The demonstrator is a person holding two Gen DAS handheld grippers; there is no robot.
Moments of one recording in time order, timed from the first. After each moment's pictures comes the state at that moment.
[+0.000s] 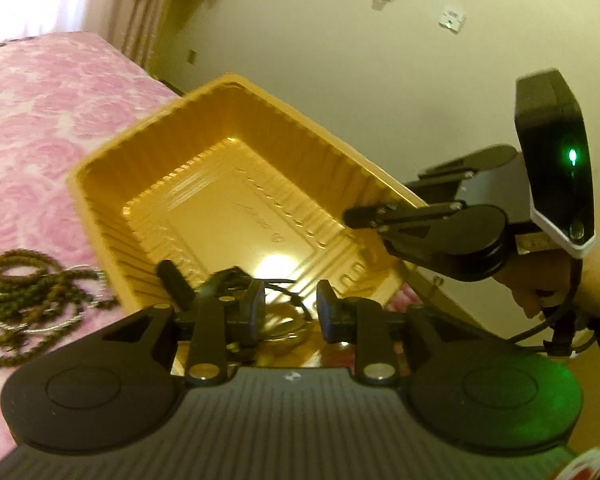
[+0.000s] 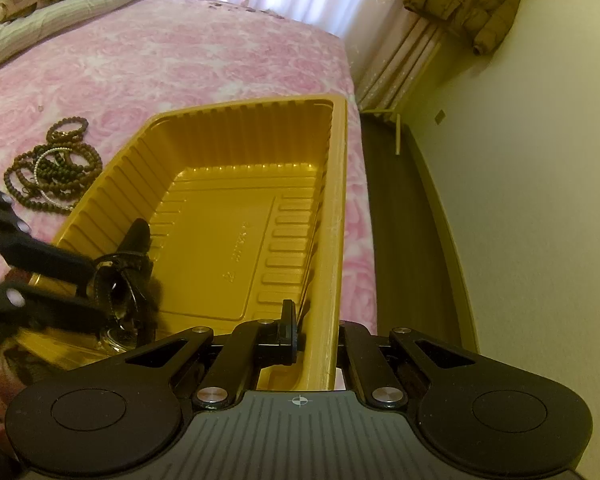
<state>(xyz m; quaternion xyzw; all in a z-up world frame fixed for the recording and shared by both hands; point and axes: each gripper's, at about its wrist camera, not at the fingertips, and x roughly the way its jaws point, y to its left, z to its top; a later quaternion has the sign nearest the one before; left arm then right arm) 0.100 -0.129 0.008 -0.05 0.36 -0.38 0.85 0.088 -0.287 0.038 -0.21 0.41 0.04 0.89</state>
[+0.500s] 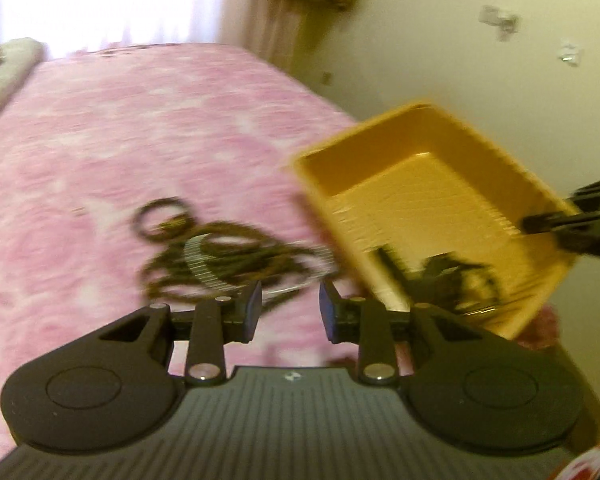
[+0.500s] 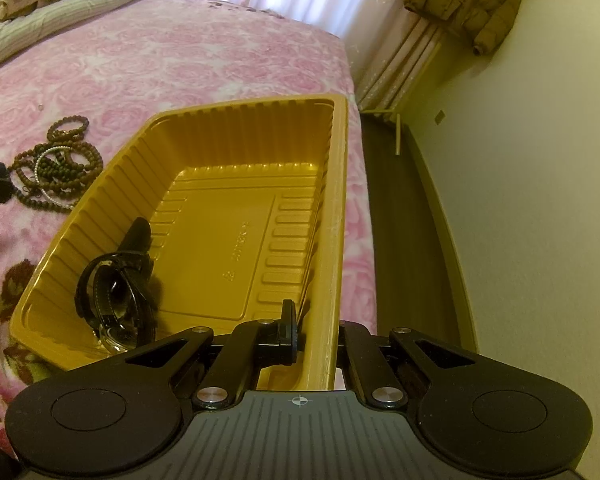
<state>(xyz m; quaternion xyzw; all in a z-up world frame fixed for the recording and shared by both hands) 0.104 -0.020 -0.016 -0.04 0.35 -0.18 0.92 0.088 -0.286 0.038 -0.21 0.41 0.04 0.89</state>
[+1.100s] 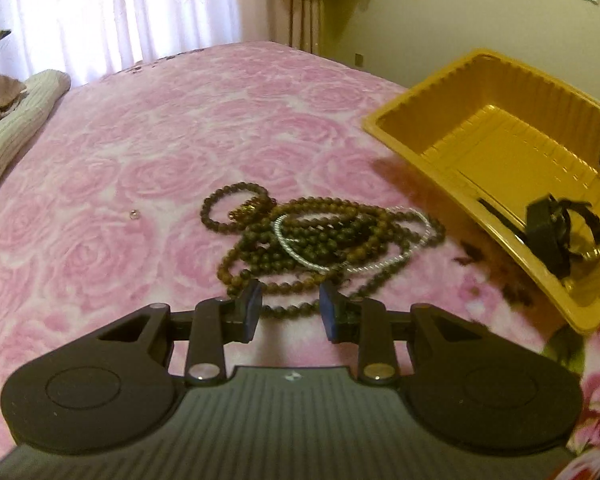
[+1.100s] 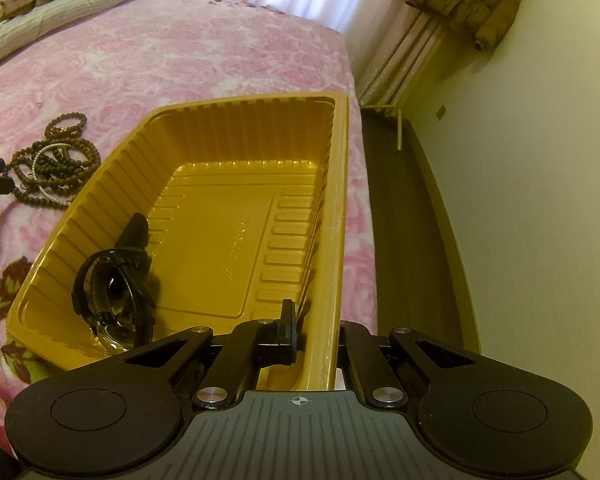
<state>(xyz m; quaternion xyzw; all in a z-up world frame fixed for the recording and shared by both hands) 0.127 -0.001 -0.053 0.05 0.35 -0.14 0.93 0.090 -0.289 0.035 -0.20 0.42 0.04 0.89</state>
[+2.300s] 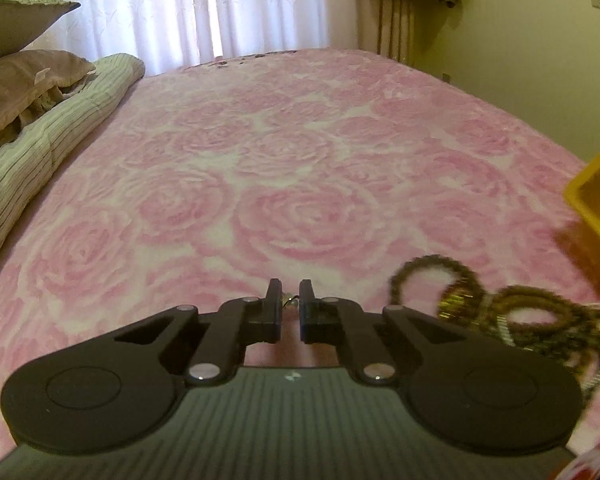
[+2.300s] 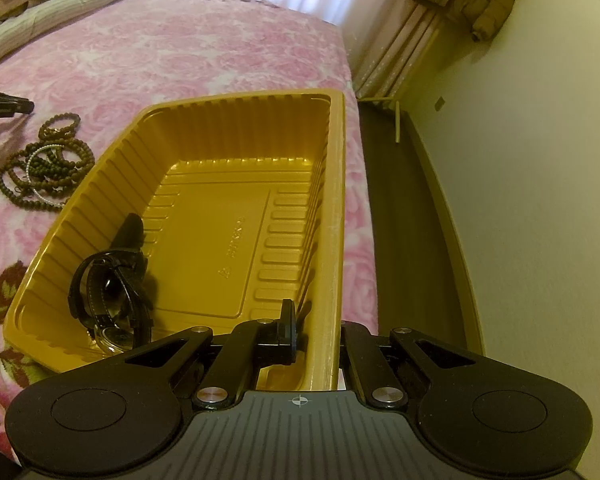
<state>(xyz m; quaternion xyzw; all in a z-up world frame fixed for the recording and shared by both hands) 0.234 0.076 -0.065 0.03 0.33 -0.04 0.94 0.095 -0.289 0.034 -0.20 0.43 0.03 0.88</state>
